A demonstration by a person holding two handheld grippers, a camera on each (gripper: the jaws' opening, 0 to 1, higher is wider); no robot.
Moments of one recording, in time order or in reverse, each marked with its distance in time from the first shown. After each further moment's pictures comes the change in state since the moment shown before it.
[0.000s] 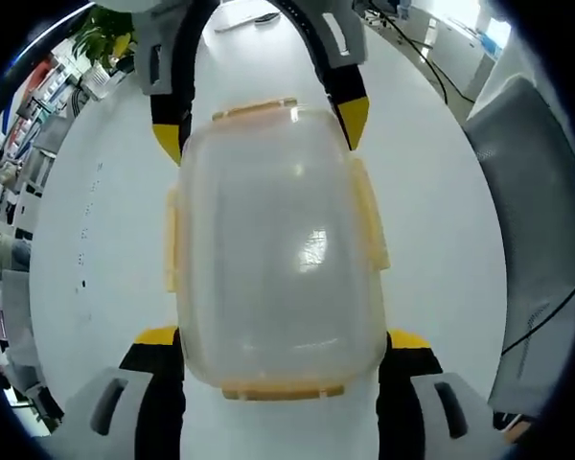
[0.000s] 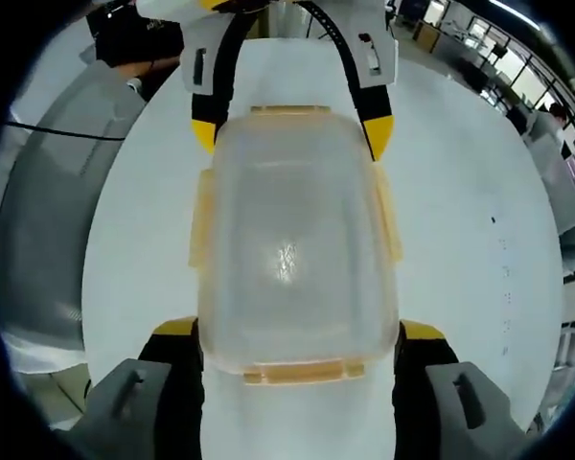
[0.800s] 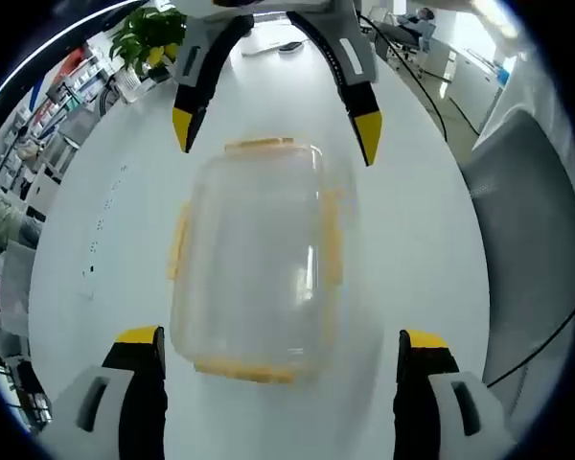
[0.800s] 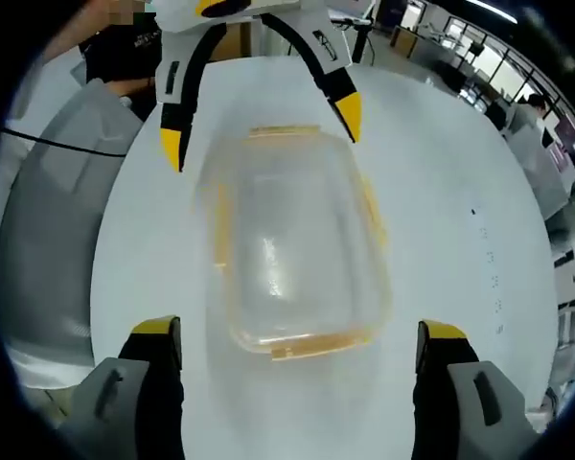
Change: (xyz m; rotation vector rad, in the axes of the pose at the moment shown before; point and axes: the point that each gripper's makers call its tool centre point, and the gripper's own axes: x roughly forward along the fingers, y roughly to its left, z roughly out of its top) left arm -0.030 -0.025 0.013 -0.189 -0.193 0.039; right arm -0.027 0.012 -0.003 0.083 -0.070 -0.069
